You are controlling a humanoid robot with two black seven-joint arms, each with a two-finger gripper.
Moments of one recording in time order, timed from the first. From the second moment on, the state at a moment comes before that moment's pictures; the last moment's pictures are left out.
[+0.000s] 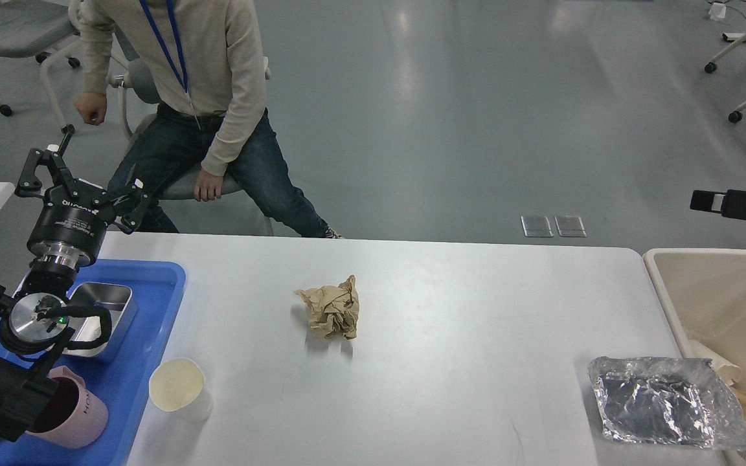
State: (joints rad) left arm -0.48 0.32 -1.18 -0.84 -0.02 -0.40 -0.25; right arm 0.56 -1.46 0.81 1.67 -1.19 0.46 0.26
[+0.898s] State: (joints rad) left arm -0.45 0.31 -1.18 -0.84 -0.02 -0.40 -0.26; right arm 0.51 -1.48 0.71 1.67 -1.56 0.39 0.26
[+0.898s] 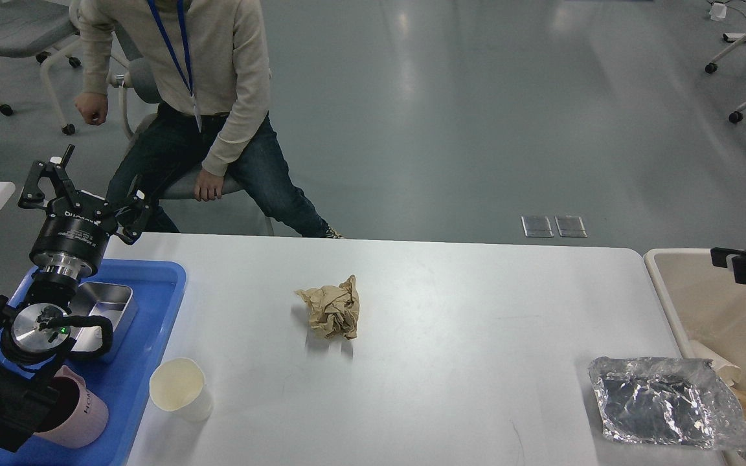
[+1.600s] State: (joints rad) left arm -0.41 0.31 -1.18 -0.84 -0.02 -0.40 -0.26; right arm 0.49 -1.26 0.36 1.28 -1.49 0.35 0.25
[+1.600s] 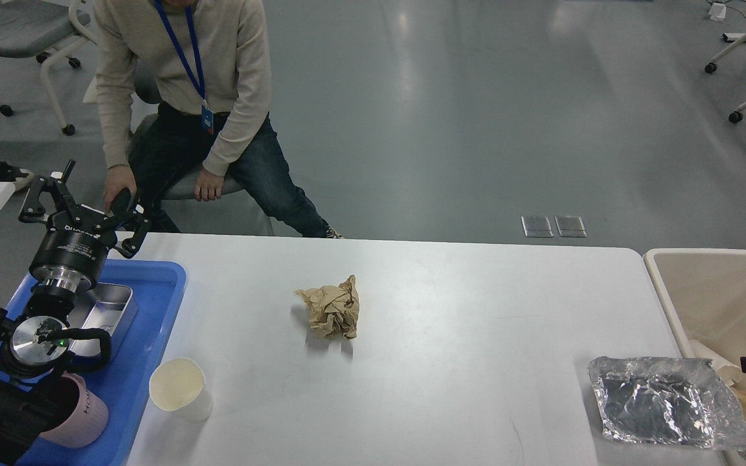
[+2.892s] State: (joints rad) left arm -0.37 0.31 -1.18 -0.84 -0.02 -0.40 -0.26; right arm 0.49 -0.89 0.18 0.90 -1.61 0.16 0.26
